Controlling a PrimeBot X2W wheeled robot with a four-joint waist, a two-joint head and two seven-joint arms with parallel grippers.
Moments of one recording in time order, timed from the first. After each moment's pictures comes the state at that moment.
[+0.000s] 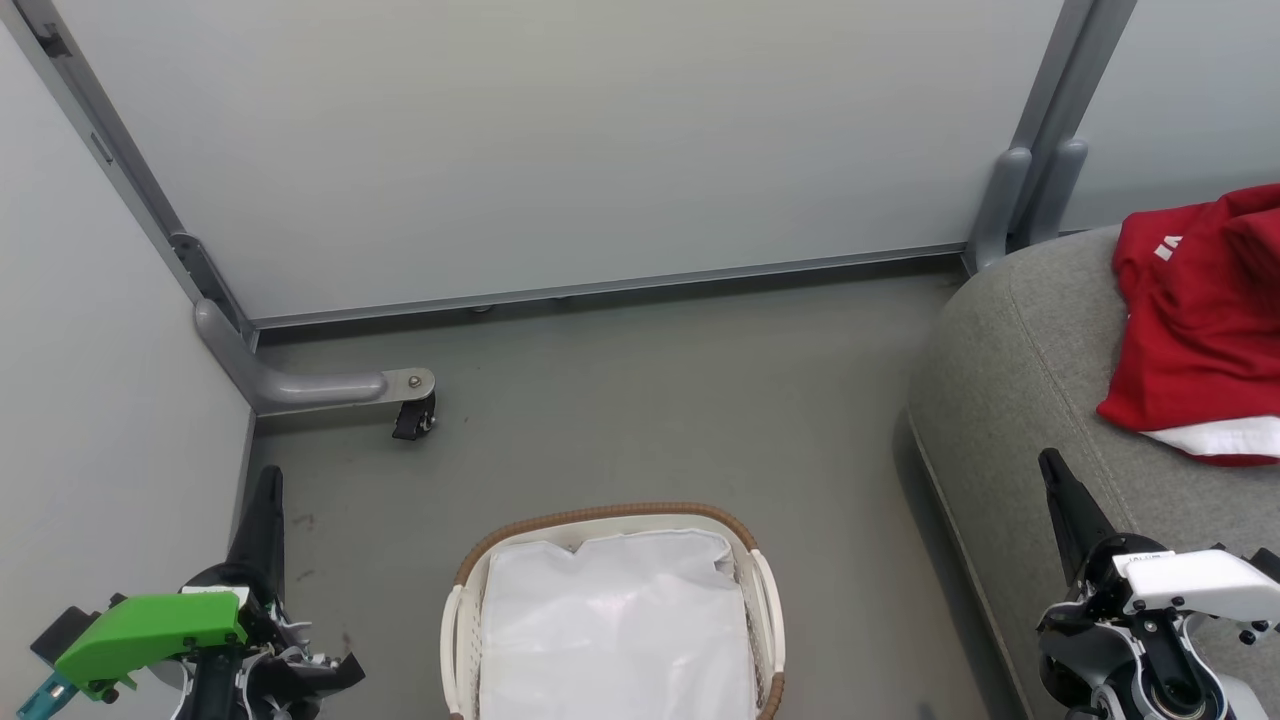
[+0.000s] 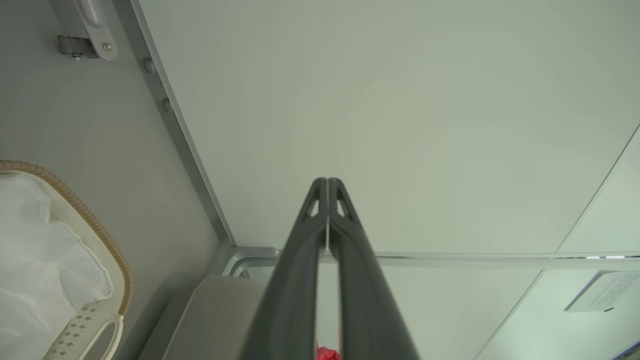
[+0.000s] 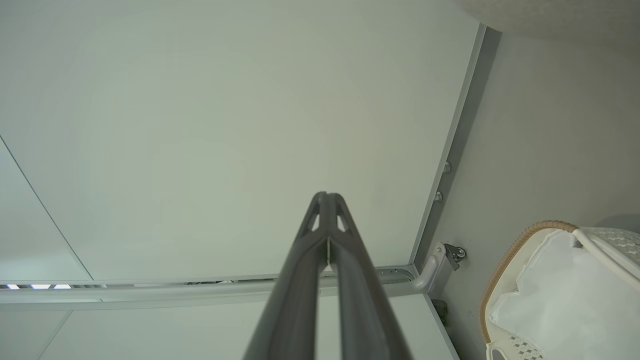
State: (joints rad) left arm -0.10 0.05 0.11 0.25 -1.61 -0.13 0.11; right arm -0.10 -0.05 -0.11 0.25 1.61 0.13 0.11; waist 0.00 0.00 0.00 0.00
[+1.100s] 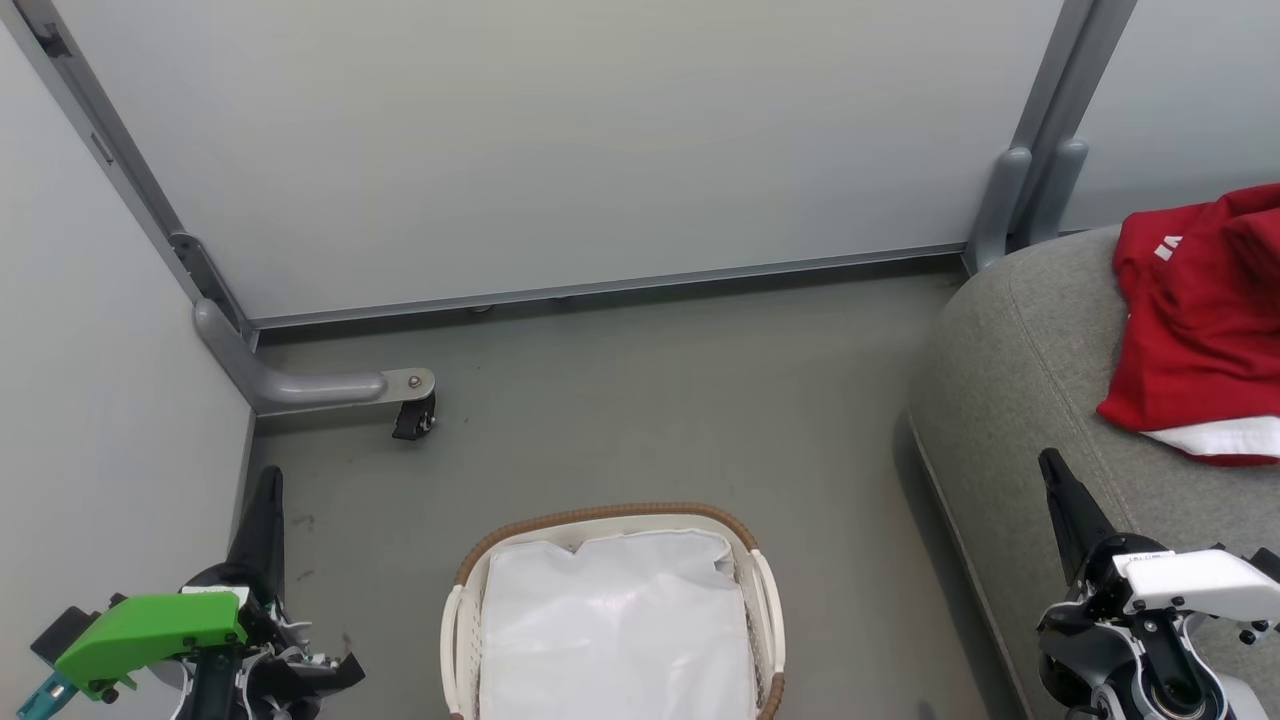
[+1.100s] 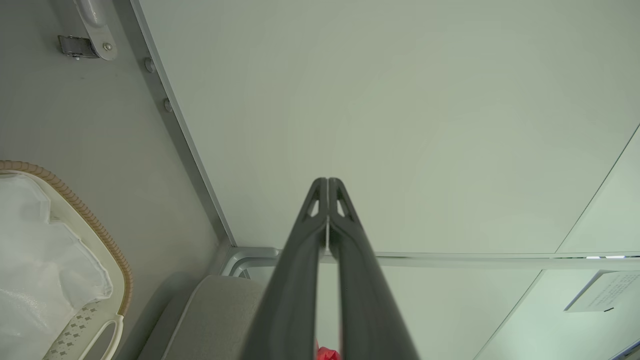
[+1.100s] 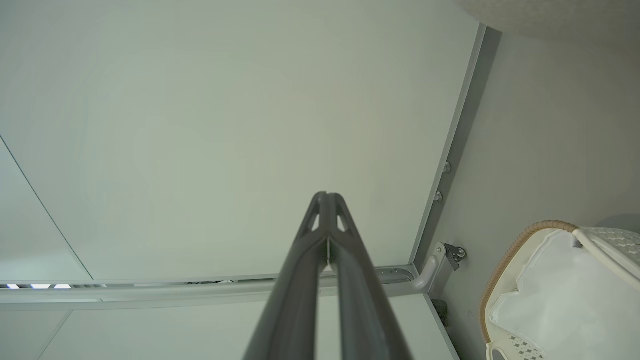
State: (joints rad) left arm -0.10 0.05 0.11 0.25 -1.61 -0.13 0.11; right arm -0.10 -0.05 -0.11 0.25 1.61 0.13 0.11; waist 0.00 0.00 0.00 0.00
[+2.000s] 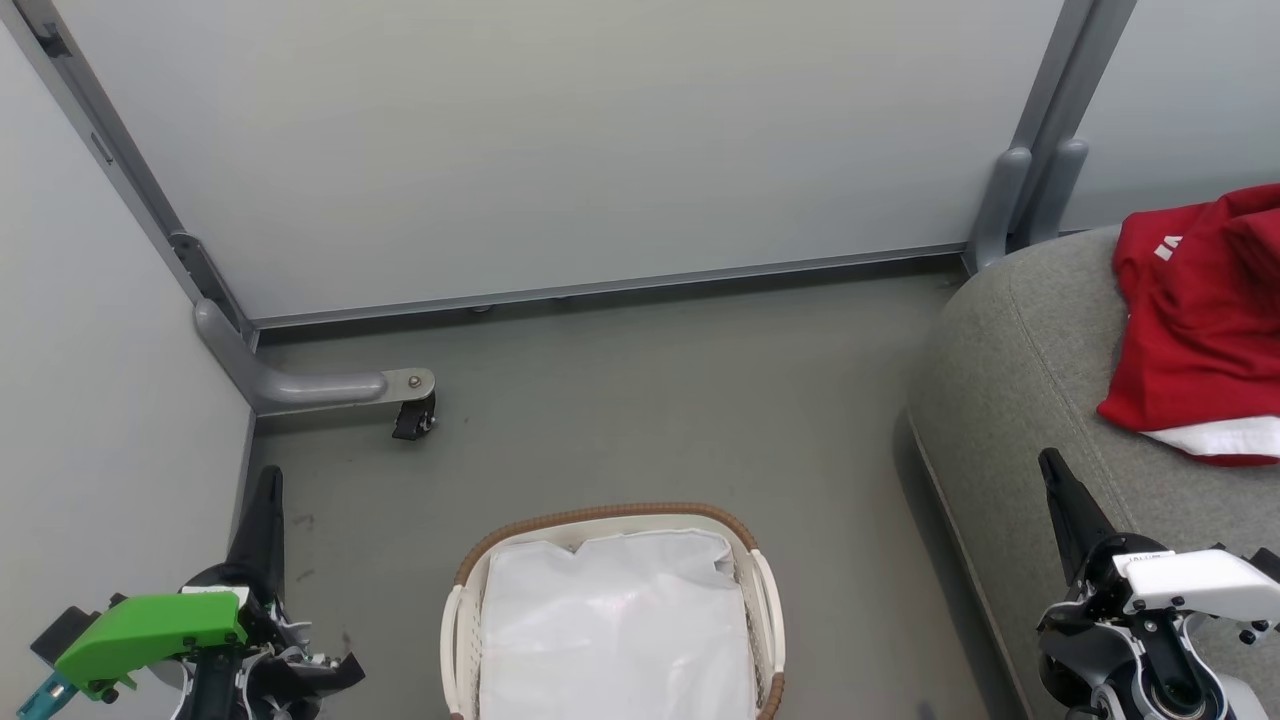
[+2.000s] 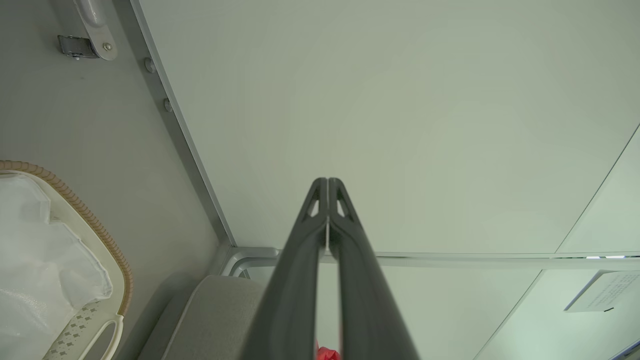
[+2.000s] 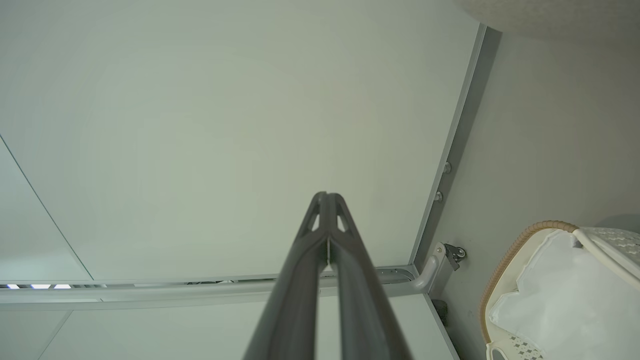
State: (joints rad) left arm -0.10 0.05 0.11 0.25 -1.61 -0.13 0.11; right arm -0.10 -0.05 -0.11 0.25 1.61 0.13 0.11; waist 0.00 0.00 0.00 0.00
